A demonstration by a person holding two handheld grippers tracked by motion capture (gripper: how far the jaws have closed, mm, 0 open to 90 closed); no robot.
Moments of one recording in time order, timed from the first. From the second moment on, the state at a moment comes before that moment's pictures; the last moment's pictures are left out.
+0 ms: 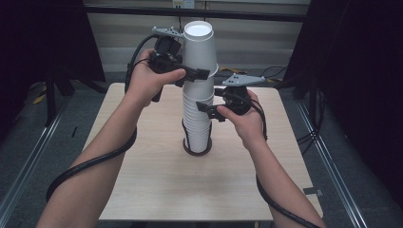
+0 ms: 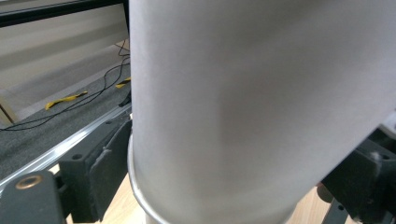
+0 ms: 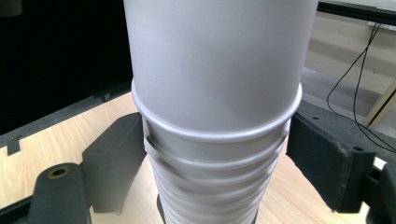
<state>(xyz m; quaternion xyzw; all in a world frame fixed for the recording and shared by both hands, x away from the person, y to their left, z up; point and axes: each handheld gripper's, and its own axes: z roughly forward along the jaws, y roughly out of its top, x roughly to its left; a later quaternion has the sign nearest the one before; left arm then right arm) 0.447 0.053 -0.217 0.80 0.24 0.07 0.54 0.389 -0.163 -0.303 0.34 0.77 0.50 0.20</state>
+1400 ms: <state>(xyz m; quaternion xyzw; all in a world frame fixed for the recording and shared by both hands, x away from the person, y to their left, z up) 0.442 0.059 -0.188 0.80 0.24 0.08 0.54 0.386 -0.170 -0.319 0.34 0.78 0.49 0.19</state>
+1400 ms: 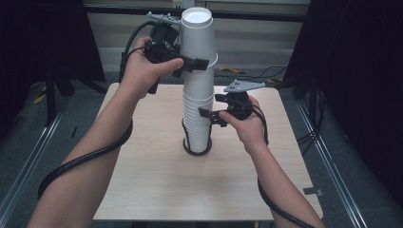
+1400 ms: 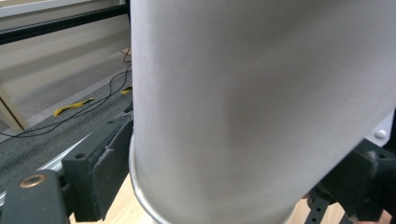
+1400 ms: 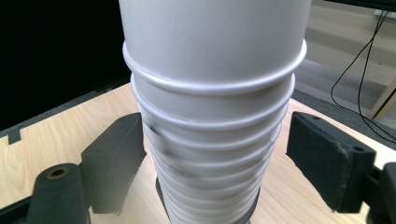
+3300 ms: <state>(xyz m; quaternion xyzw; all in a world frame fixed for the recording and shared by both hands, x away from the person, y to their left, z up) 0.420 0.105 -0.182 0.80 0.24 0.09 0.54 0.383 -0.187 -0.338 0.35 0.78 0.48 0.18</state>
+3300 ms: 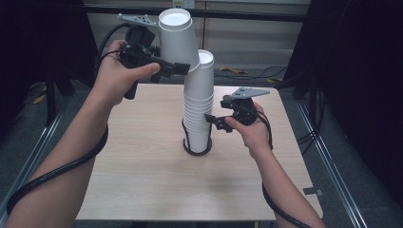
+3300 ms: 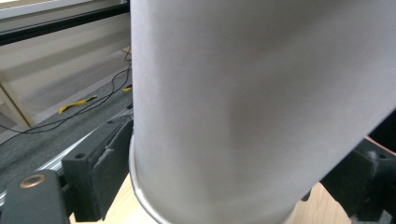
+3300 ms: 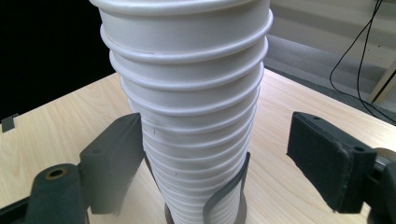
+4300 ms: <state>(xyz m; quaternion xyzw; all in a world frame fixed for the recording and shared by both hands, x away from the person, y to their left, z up) 0.394 0.142 -0.210 0.81 0.24 0.08 0.54 0.377 -0.195 -0.348 0.35 0.79 0.47 0.17</state>
